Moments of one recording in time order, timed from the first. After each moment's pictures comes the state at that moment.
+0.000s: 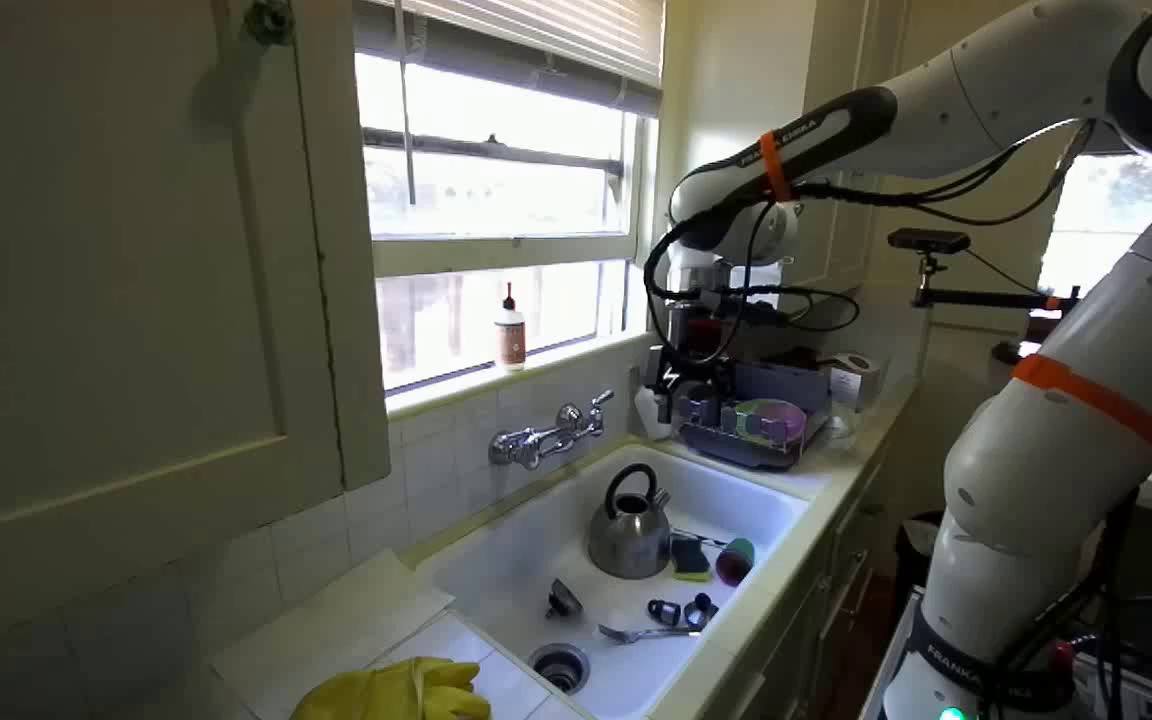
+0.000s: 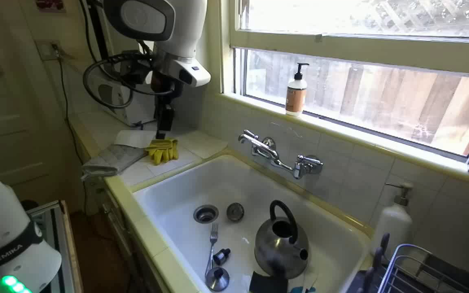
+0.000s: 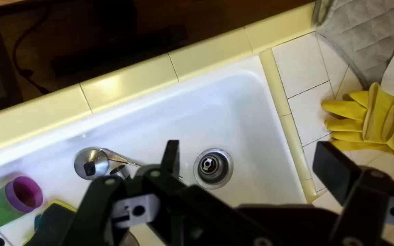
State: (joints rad) arm -0.03 -0.42 -0.12 -2.49 0.23 1.84 0.07
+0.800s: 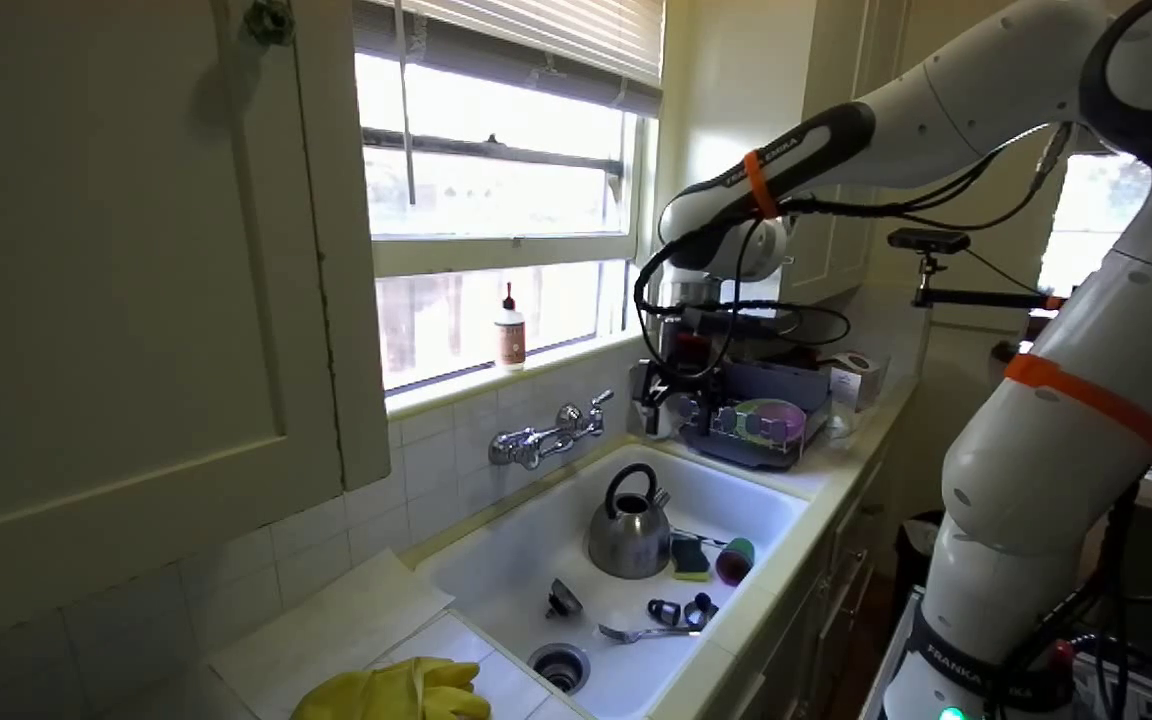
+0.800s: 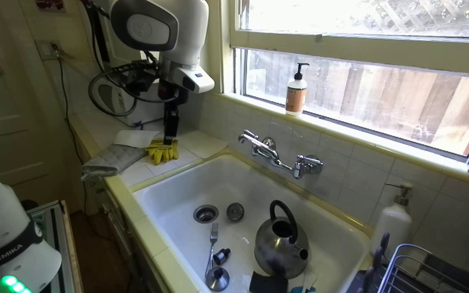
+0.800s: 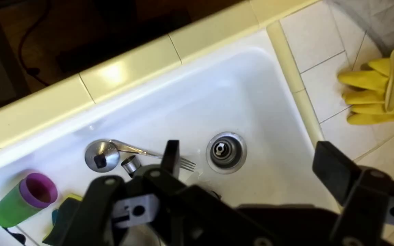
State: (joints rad) arm -0.05 -0.37 -0.09 -2.50 0.23 1.96 0.15
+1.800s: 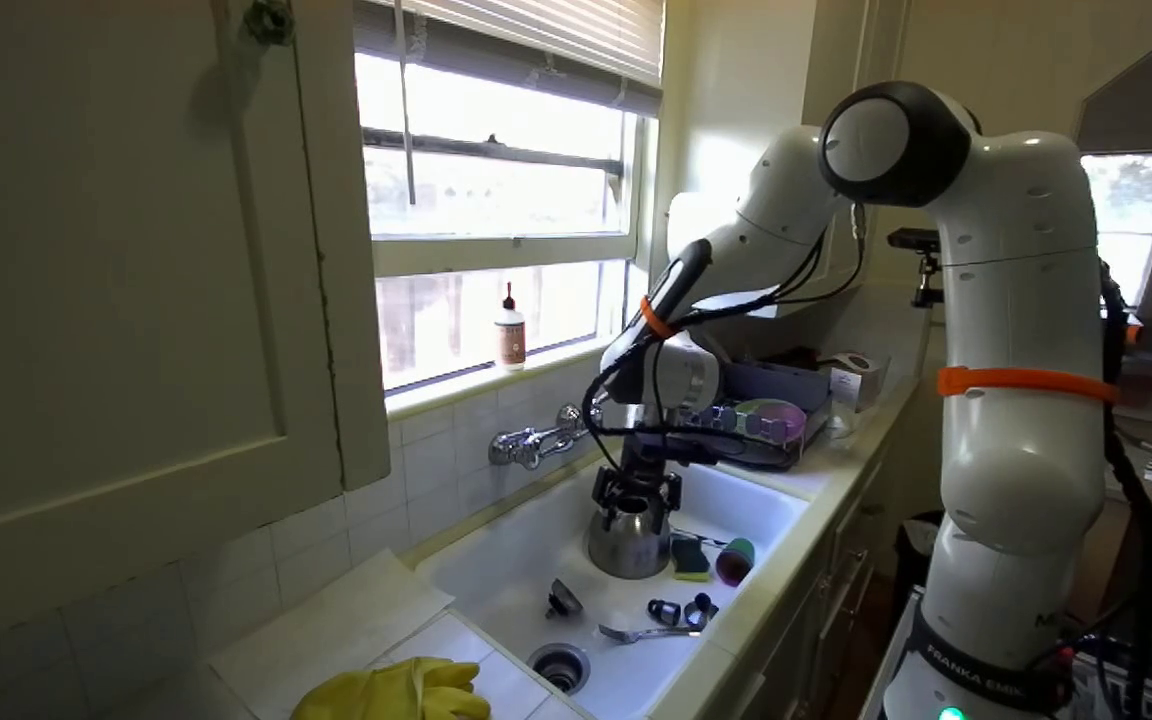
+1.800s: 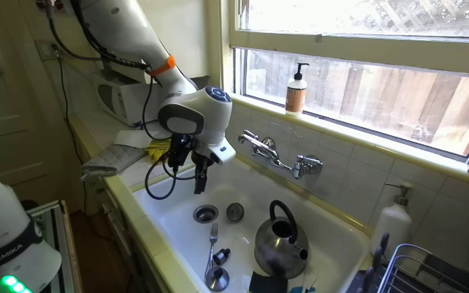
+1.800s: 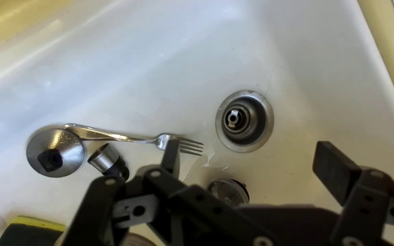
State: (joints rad) arm -0.05 0.21 -0.04 -2.44 0.52 2.51 -0.02
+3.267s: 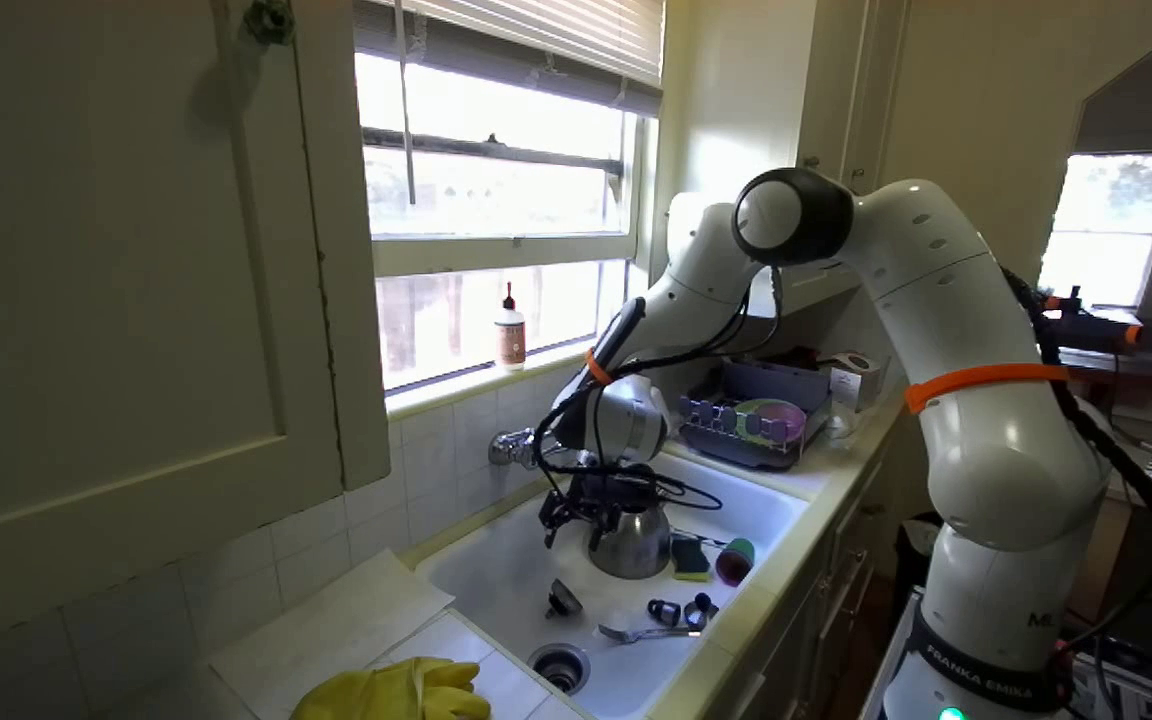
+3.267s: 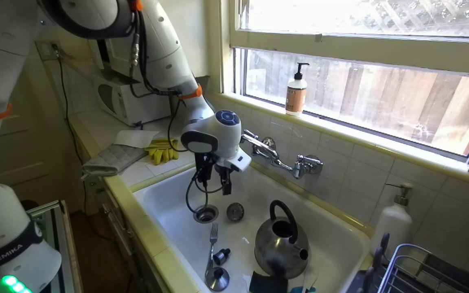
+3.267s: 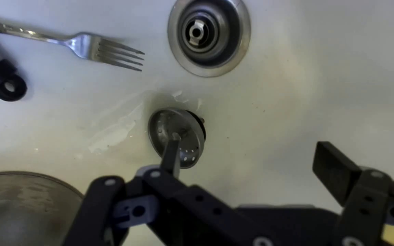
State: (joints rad) arm -0.16 0.60 0.17 -2.15 0.66 2.84 -0.21
